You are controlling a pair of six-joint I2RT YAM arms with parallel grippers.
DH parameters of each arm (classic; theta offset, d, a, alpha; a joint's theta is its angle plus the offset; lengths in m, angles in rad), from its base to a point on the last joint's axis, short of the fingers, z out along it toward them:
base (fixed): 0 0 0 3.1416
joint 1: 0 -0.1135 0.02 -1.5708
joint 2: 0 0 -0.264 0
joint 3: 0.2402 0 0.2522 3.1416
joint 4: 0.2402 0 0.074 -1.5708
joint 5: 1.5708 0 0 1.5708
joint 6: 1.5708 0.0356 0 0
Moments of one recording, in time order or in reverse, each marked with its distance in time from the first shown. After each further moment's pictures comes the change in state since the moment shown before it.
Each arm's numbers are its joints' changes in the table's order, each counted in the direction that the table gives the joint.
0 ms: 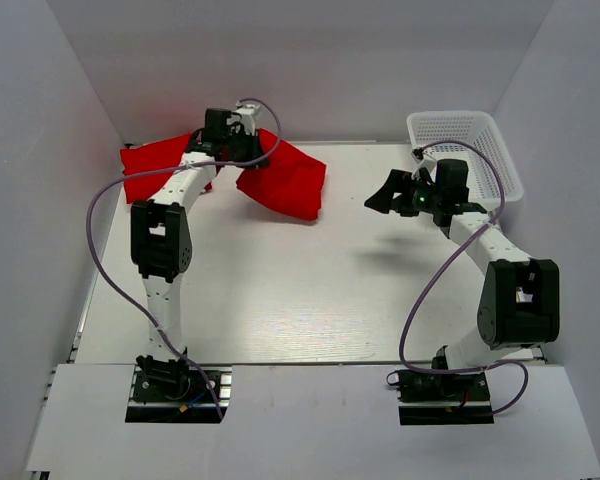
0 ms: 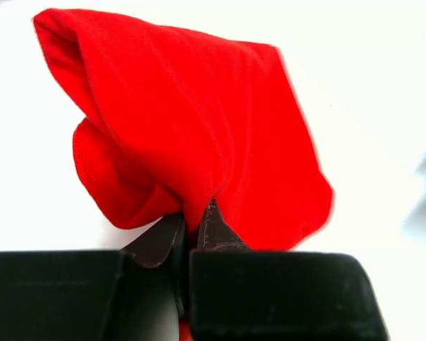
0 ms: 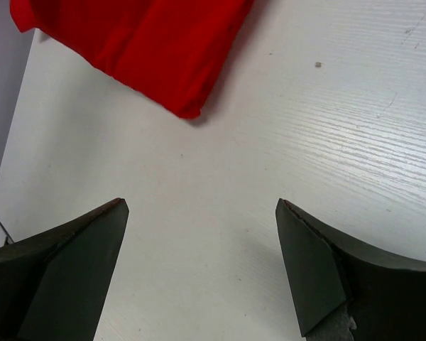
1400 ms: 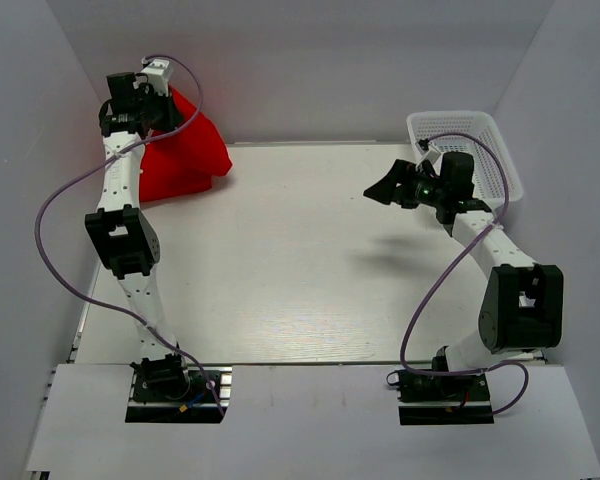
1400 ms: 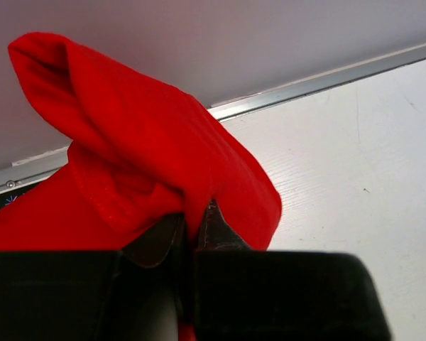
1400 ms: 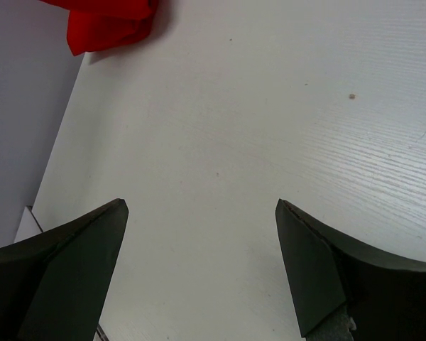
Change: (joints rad) left arm -0.356 -0.037 0.422 0.209 -0.026 0.216; right arm 0.007 0.030 0.025 -0.050 -0.068 0.095
